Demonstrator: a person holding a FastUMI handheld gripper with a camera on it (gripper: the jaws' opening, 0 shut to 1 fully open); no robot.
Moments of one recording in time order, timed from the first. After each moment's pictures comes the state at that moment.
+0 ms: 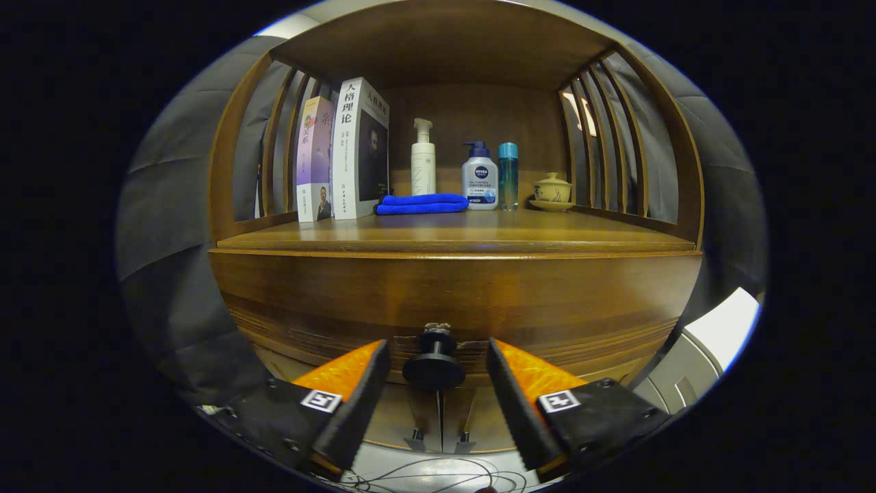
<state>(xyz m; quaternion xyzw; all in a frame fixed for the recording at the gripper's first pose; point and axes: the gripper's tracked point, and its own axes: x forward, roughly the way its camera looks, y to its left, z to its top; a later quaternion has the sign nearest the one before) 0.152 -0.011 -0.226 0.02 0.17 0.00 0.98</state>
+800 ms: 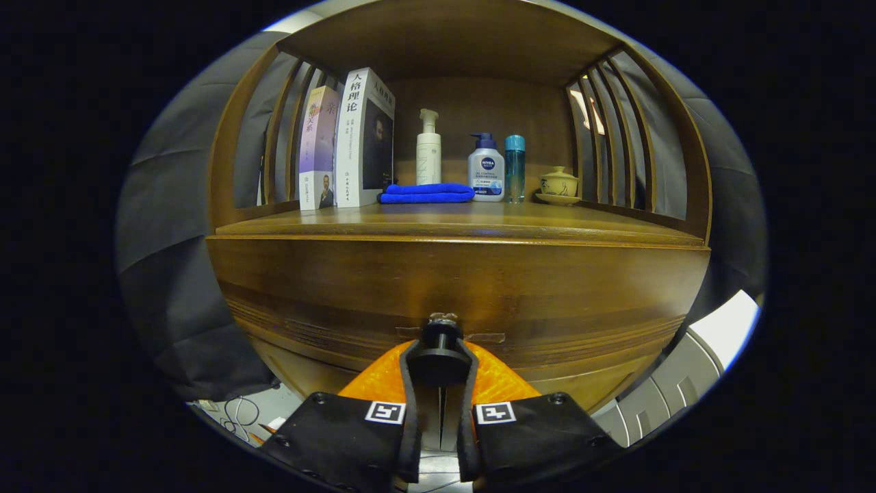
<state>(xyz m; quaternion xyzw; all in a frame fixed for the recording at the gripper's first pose) 0.156 -0.010 -0.235 0.01 0.18 0.01 0.98</state>
